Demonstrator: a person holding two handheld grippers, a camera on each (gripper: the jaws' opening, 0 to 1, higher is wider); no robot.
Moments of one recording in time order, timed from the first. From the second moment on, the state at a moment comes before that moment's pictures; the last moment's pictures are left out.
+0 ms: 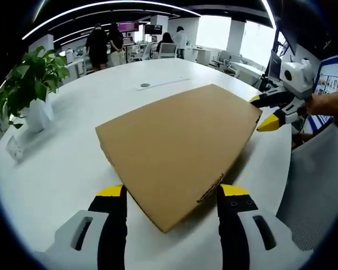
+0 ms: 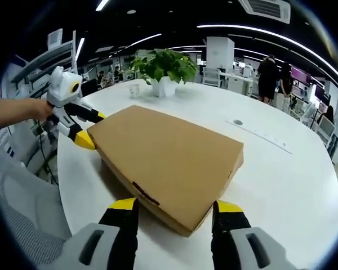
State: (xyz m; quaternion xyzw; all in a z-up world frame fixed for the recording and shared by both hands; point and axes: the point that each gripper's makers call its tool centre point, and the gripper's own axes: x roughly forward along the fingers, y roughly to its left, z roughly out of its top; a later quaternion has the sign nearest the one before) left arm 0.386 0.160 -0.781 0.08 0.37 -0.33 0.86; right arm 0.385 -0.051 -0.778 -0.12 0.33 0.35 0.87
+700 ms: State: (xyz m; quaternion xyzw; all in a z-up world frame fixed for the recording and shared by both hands) left arm 0.372 0.185 -0.782 0.08 0.37 -0.33 0.86; right arm 0.365 -0.027 -0.777 -0.11 0.32 0.36 0.87
